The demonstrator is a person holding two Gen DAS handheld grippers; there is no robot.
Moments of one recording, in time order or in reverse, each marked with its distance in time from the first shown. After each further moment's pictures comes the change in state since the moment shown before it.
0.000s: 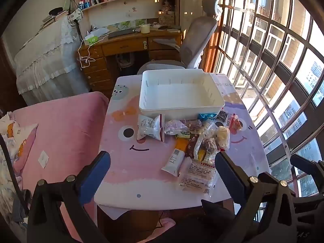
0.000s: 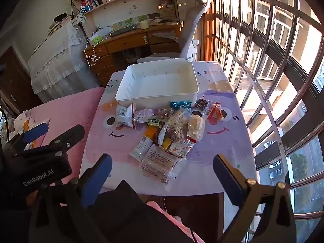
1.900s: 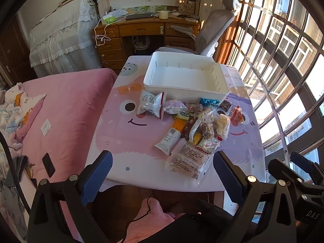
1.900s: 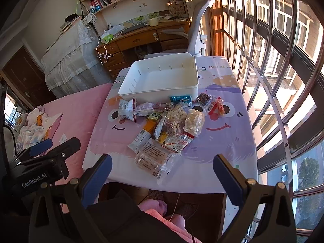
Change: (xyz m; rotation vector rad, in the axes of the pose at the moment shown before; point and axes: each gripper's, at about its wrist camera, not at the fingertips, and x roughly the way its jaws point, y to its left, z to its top) left arm -0.006 -0.027 -0.038 -0.148 0.099 0.087; right arm 0.001 -0.061 -0.005 -0.021 0.017 0.123
